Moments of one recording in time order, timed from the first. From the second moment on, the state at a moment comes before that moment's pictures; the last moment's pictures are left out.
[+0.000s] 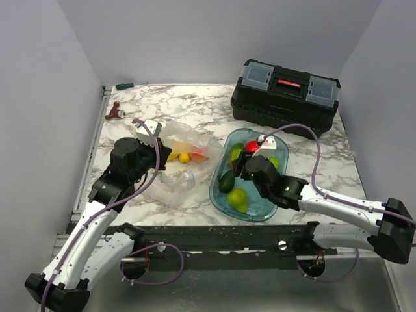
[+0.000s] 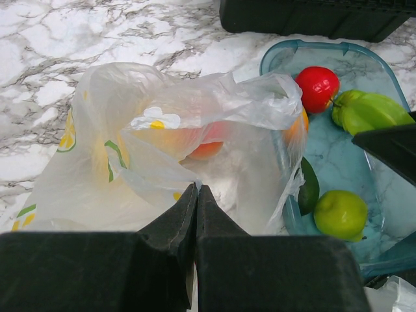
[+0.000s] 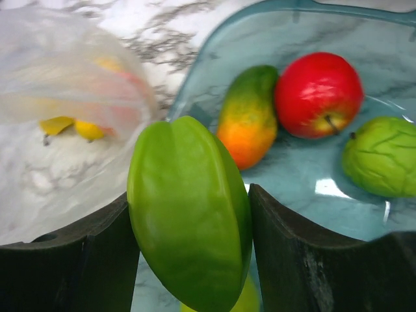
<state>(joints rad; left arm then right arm) -0.41 0.74 0.82 -0.40 0.10 -0.17 1.03 1.12 0.71 -0.08 0.69 0.64</state>
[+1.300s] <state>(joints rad) -0.41 0.75 0.82 -0.40 0.17 -0.17 0.76 1.33 0.57 -0.03 0.29 0.77</state>
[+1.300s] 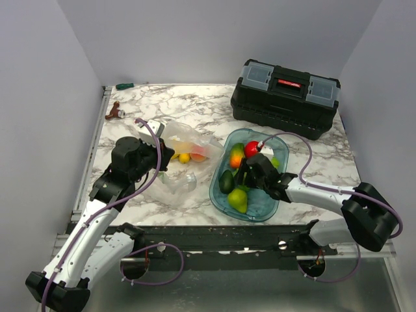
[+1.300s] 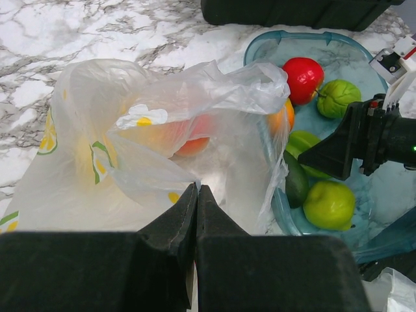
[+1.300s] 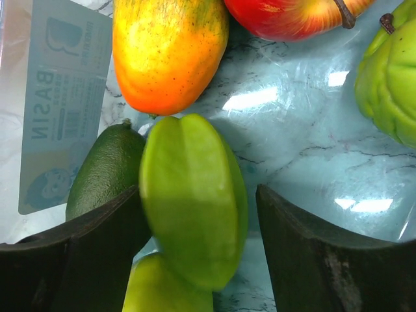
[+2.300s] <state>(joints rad) -0.41 0.75 0.82 -0.37 0.28 -0.17 0.98 1.23 0.87 -0.07 0.35 0.60</state>
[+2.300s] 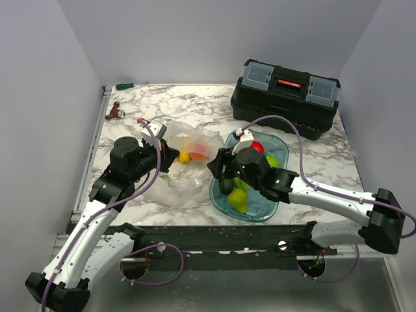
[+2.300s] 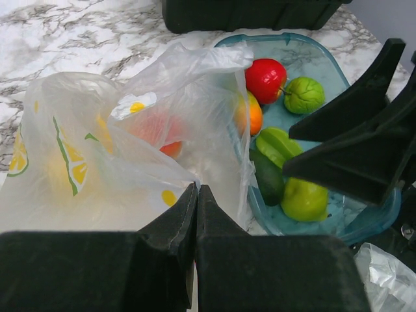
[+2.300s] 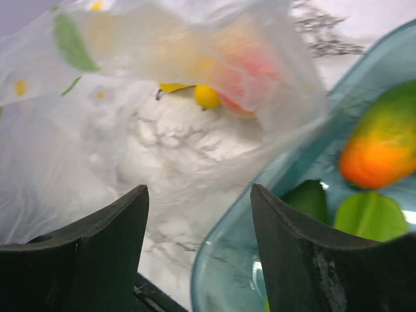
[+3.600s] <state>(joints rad) -0.45 0.70 0.80 -0.32 0.36 -0.14 1.07 2.03 1.28 0.40 0.66 0.38</state>
